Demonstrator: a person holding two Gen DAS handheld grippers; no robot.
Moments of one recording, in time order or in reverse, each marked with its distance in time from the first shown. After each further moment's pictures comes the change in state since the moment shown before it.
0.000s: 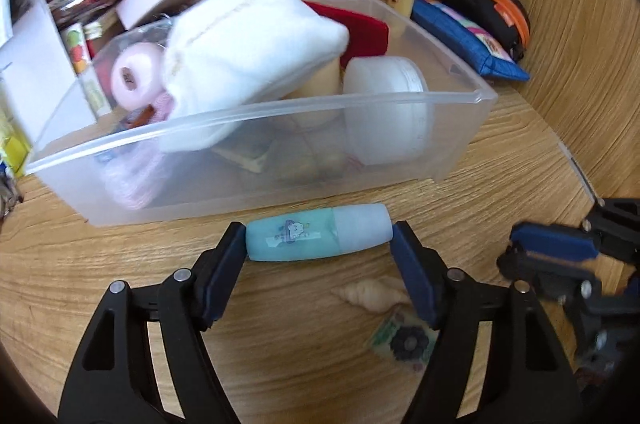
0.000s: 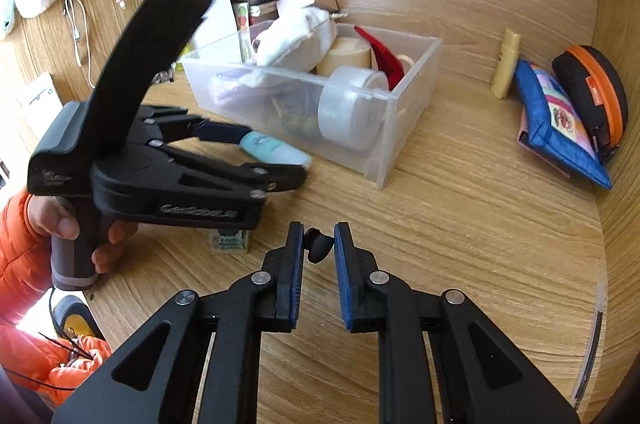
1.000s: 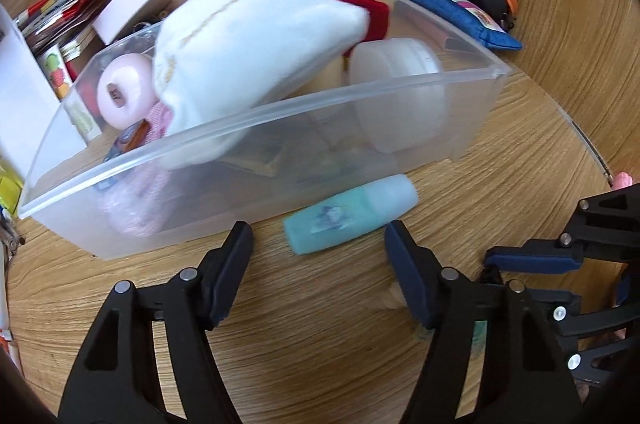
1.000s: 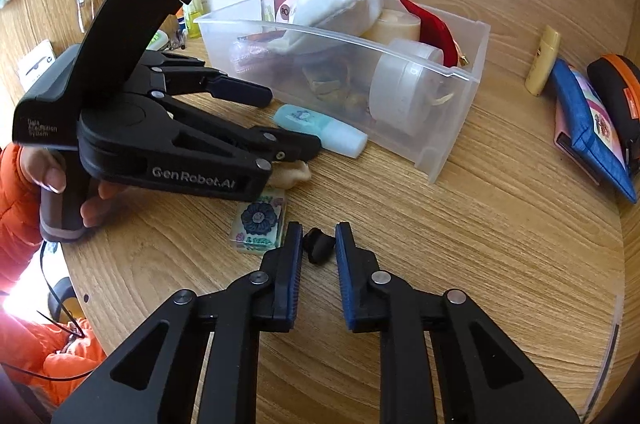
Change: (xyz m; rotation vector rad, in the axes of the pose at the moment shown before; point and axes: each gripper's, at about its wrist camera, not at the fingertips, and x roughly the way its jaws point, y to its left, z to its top) left arm 0.017 0.006 0.006 0.137 0.049 -0.035; right arm 0.031 0.026 -0.002 -0.057 0.090 0.025
